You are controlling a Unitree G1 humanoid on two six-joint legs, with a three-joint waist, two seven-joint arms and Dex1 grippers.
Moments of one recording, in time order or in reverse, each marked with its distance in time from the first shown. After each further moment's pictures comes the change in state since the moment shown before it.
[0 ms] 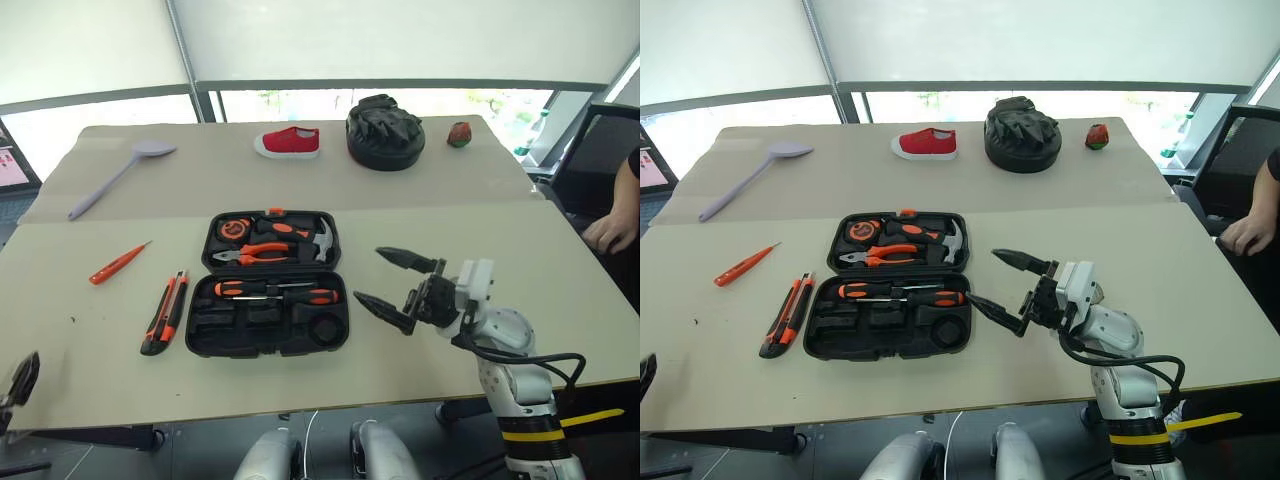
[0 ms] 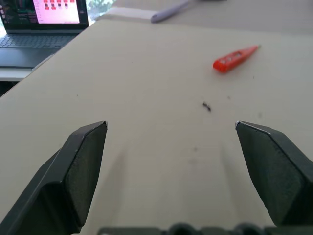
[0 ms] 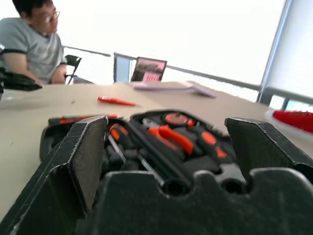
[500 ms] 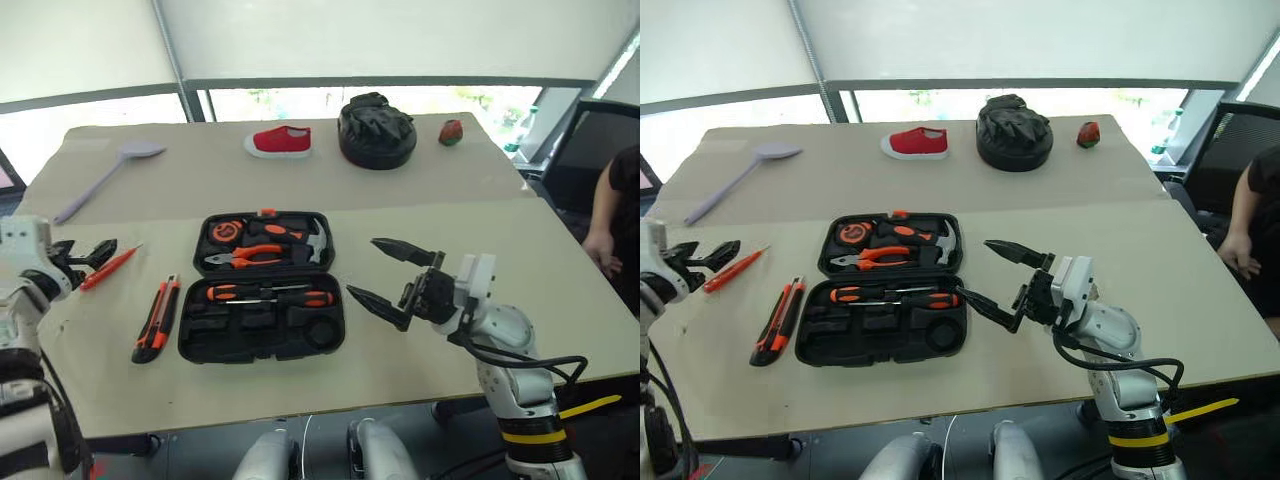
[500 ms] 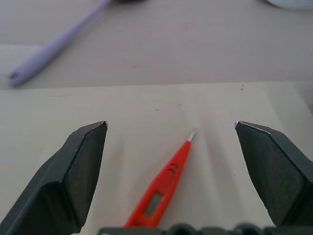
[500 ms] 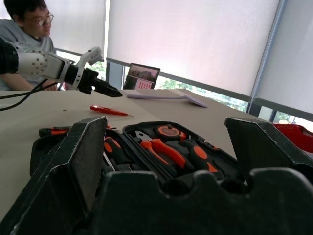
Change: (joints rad) left arm -0.861 0.241 -0.483 0.615 0.269 0.181 -0.043; right arm -0.005 -0.023 0.033 -0.049 0.006 0.032 -0.052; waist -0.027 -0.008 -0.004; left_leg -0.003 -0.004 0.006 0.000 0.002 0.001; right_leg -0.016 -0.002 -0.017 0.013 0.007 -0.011
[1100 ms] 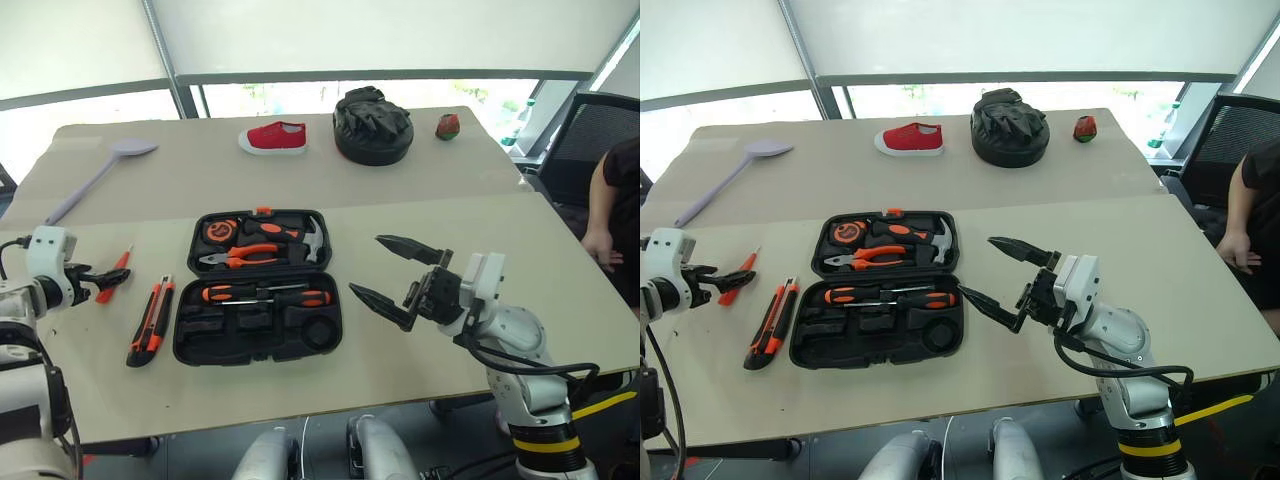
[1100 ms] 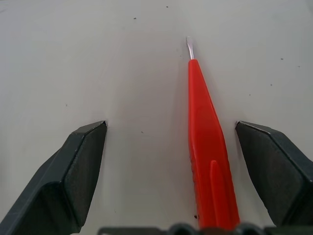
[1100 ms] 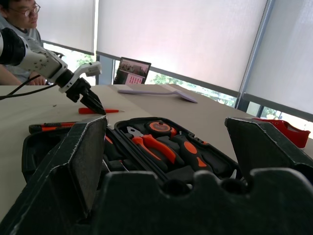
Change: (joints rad) left arm -0.135 0.082 -0.152 0.273 0.186 -0.039 -0.167; right arm 0.023 -0.039 -0.001 -0.091 0.000 0.036 -0.058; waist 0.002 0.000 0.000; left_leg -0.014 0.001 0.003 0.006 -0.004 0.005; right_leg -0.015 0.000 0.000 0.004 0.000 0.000
